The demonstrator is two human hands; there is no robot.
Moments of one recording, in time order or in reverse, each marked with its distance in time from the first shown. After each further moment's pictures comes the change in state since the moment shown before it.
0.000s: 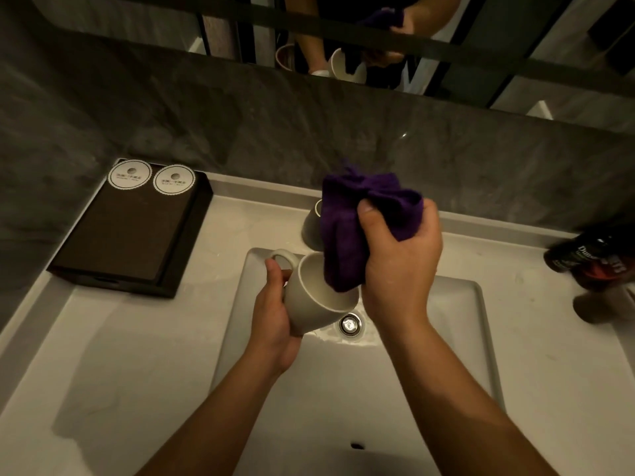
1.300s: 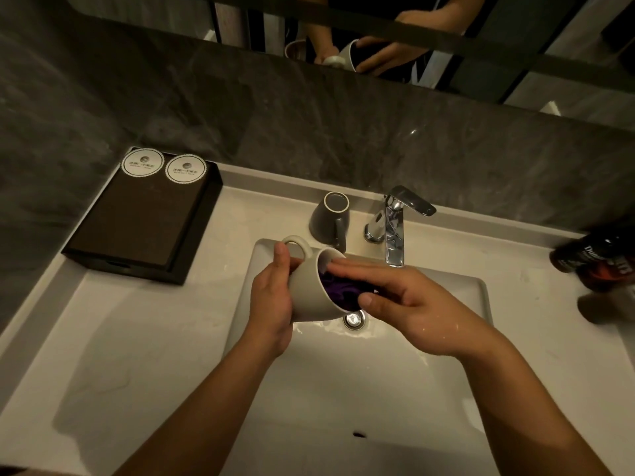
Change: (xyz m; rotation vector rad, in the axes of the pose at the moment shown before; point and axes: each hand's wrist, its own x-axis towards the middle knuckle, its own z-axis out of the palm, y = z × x) left_hand -0.005 0.010 -0.010 0.217 0.031 0.176; right_hand -0.005 -0.005 -0.072 -0.558 -1.126 0.155
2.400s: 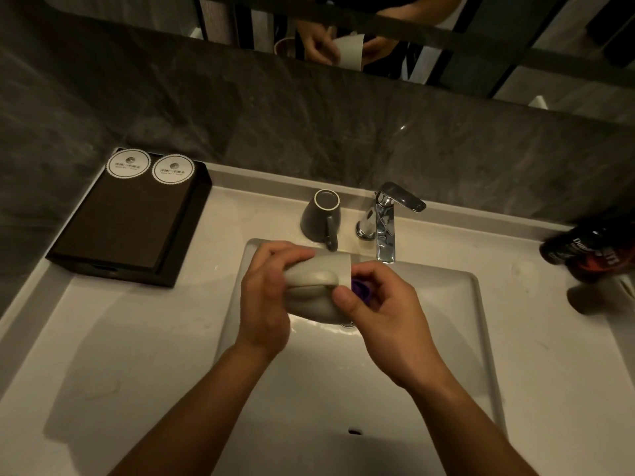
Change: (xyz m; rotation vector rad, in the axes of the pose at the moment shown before) left_hand -0.018 0.013 0.000 0.287 -0.076 0.628; right_hand -0.005 0.003 0.058 0.304 0.553 0.178
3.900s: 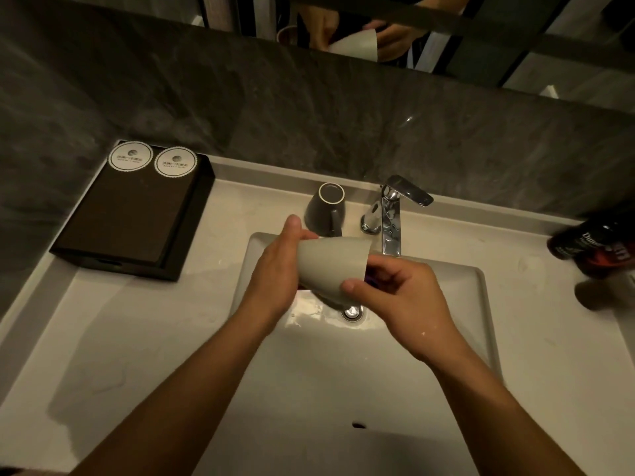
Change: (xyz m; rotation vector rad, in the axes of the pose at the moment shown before) left_hand 0.031 0.012 0.003 -0.012 -0.161 -0.549; right_hand 0.019 0.002 -0.018 0.060 -0.086 -0.064
